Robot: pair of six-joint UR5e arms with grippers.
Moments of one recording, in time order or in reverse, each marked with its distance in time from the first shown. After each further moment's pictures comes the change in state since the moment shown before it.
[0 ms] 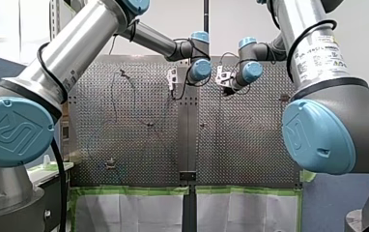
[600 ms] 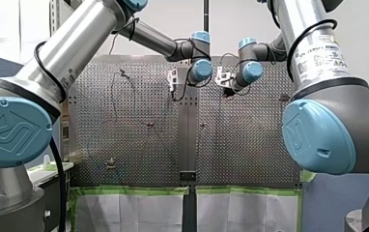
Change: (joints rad) left arm -0.015 0.028 -0.054 0.024 0.001 -0.012; right arm 0.002 -0.008 0.024 0.013 0.000 0.000
